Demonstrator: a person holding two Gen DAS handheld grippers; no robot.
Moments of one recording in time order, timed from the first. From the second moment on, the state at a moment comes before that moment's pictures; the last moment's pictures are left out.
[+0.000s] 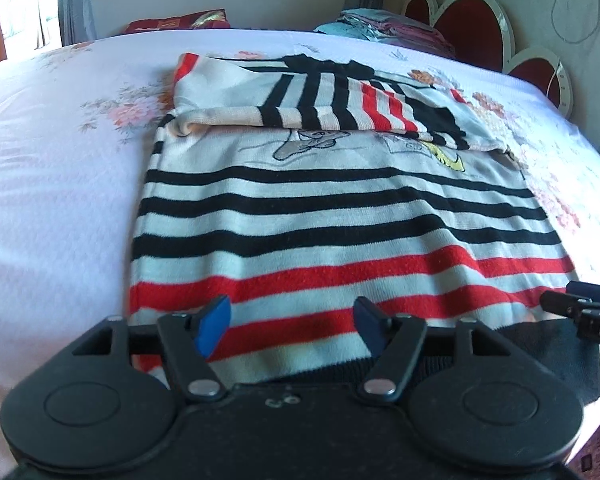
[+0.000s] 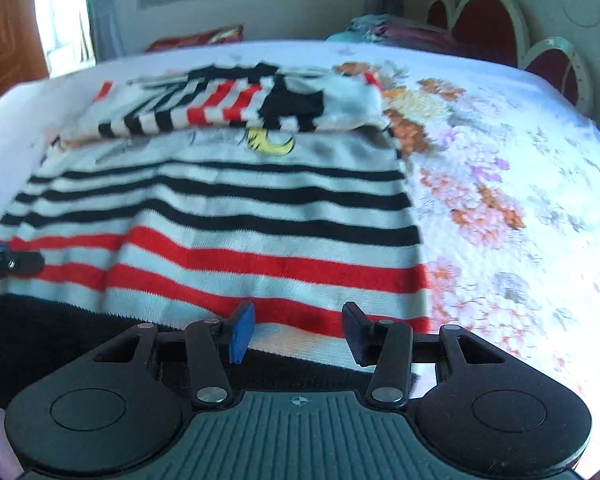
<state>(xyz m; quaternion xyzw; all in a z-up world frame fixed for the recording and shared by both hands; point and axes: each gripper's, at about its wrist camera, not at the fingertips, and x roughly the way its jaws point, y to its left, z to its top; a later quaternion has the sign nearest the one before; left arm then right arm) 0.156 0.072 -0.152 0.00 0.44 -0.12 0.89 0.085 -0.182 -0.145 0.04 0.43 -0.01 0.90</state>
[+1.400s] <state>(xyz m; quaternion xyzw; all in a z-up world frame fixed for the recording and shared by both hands) 0.135 0.138 -0.111 -0.17 0.41 -0.20 0.87 0.044 -0.230 -0.093 0.18 0.39 -0.01 0.90</state>
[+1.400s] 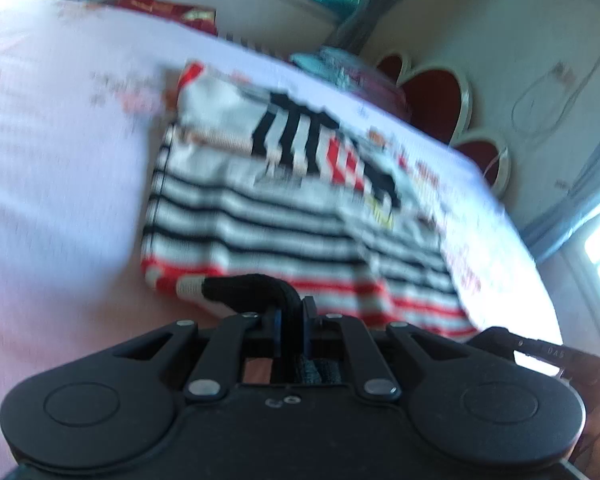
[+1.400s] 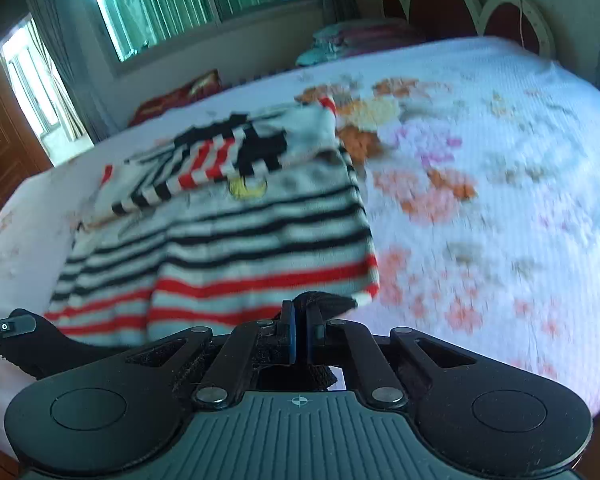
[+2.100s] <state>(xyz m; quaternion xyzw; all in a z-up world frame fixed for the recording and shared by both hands) 0.348 0.102 -0.080 -0.21 0.35 -0.14 0.90 0.296 -0.286 -0.077 0.21 0.33 0.00 0.92</state>
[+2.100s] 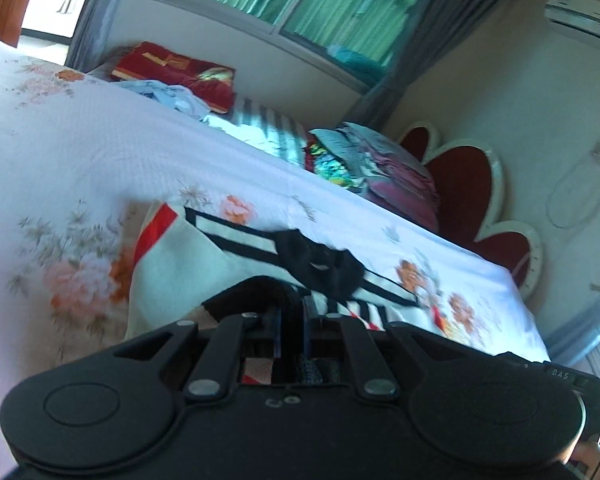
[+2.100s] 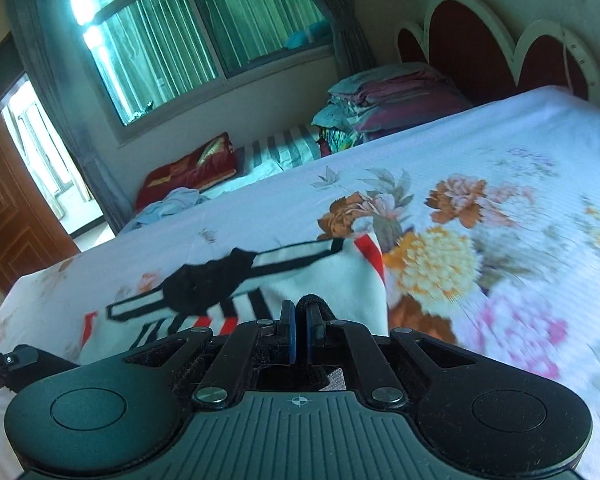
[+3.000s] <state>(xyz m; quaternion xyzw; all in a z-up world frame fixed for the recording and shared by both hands) 0.443 0.118 -0.117 -0.17 0.38 -0.11 0.90 0.415 -0.325 -0.139 0.23 0.37 0.01 0.90</state>
